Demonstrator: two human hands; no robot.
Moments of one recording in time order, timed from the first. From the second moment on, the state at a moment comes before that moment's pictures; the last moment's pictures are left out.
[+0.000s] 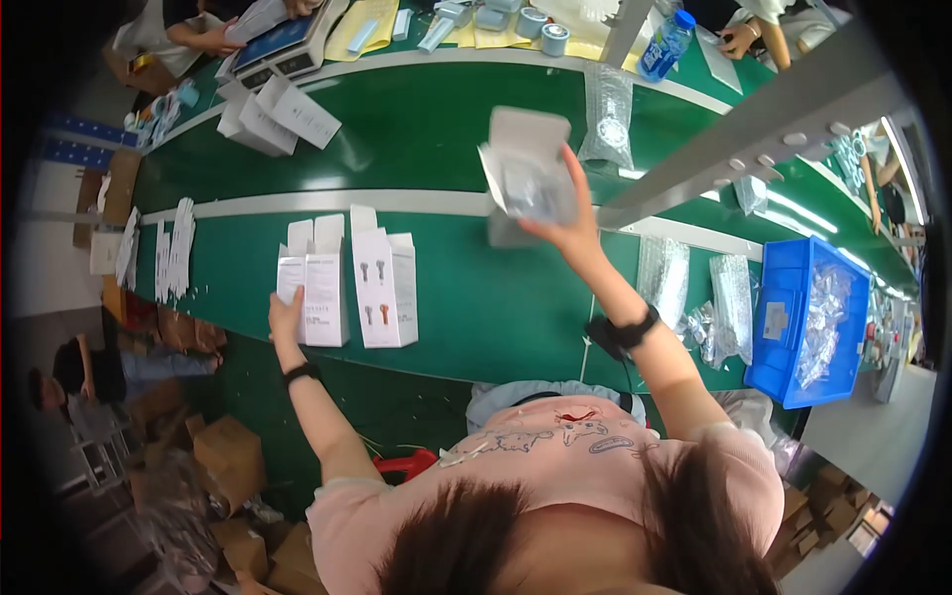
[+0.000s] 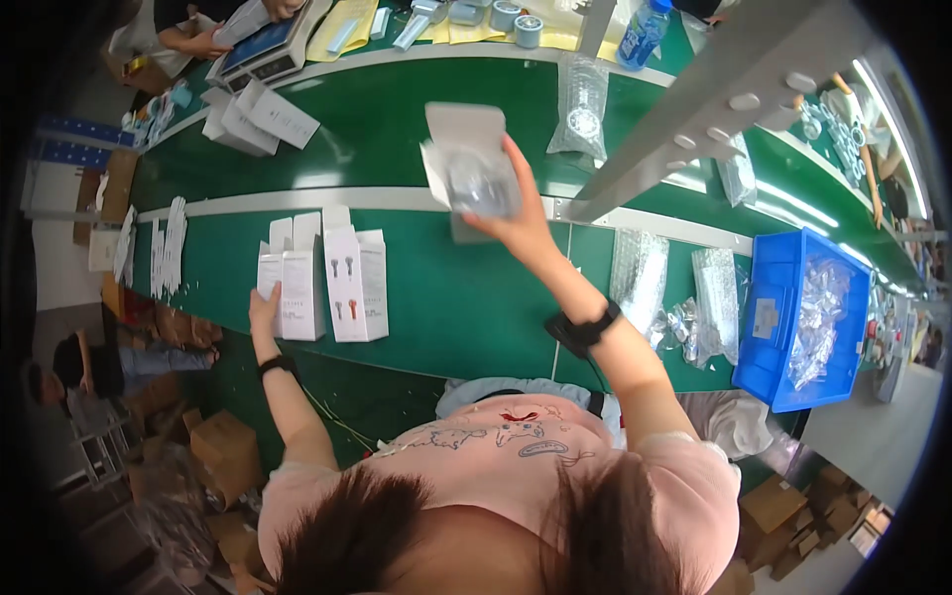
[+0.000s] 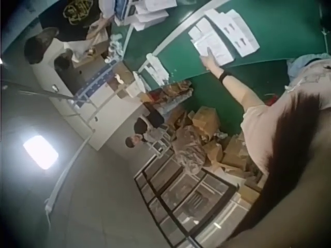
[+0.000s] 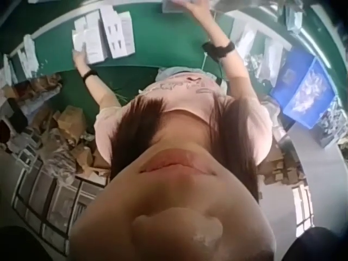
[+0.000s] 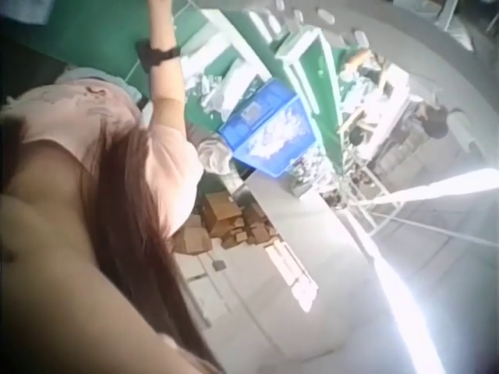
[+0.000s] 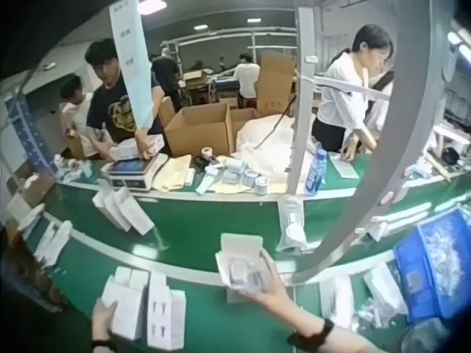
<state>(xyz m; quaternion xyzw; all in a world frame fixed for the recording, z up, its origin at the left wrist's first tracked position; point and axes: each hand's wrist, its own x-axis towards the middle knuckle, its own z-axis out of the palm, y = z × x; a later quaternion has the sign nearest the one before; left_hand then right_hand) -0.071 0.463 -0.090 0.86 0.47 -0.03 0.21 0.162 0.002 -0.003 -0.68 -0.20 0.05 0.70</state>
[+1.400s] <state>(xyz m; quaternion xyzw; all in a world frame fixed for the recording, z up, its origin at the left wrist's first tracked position) 0.044 0.086 -0.068 0.98 -0.10 0.00 0.16 0.228 0.027 0.012 -0.79 -0.39 -0.11 0.45</state>
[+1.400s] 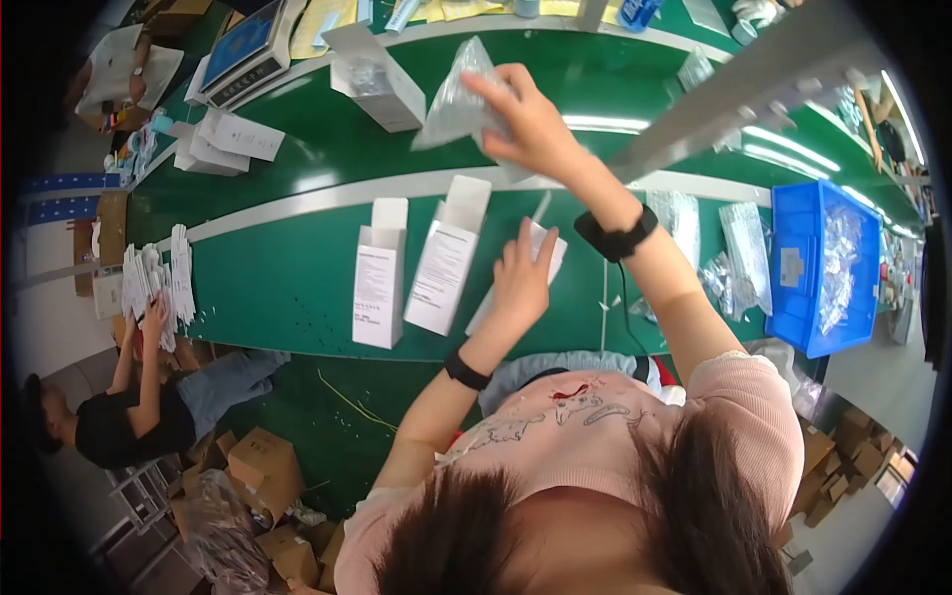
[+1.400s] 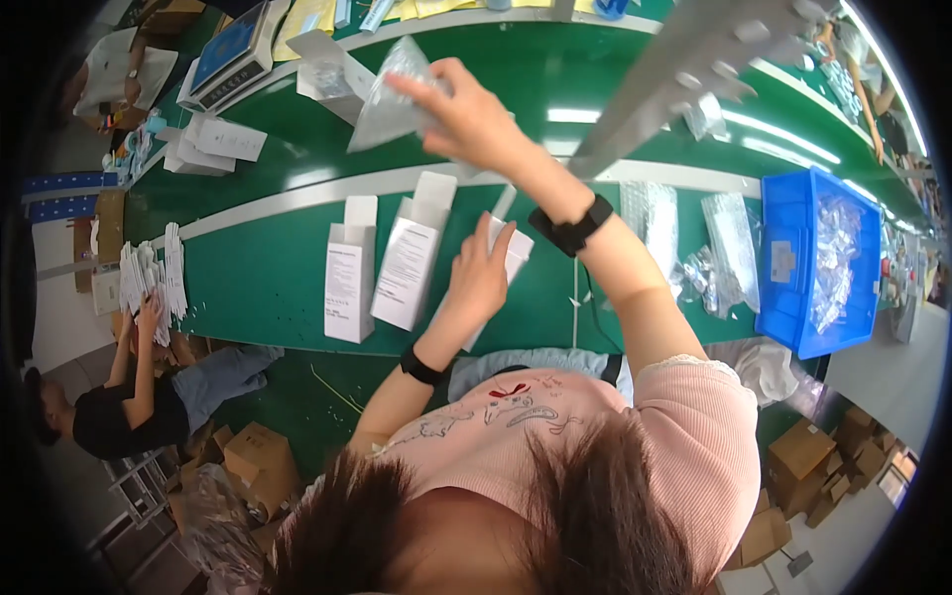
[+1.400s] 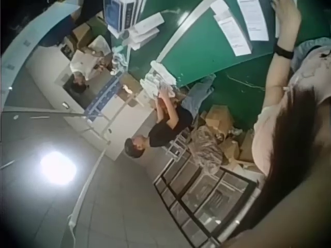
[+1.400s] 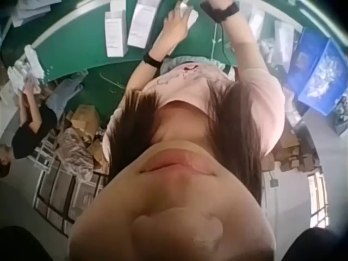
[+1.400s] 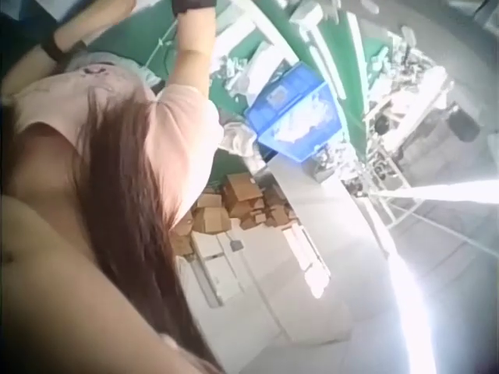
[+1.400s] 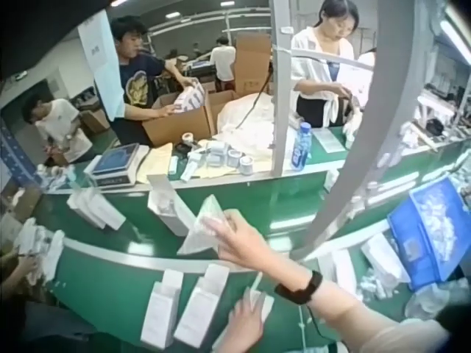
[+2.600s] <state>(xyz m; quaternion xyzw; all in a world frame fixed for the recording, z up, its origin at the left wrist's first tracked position) 0.017 0.008 -0.072 0.82 -0.03 0.22 0.53 0.050 -0.329 -0.072 -0.99 -0.14 -0.02 0.07</state>
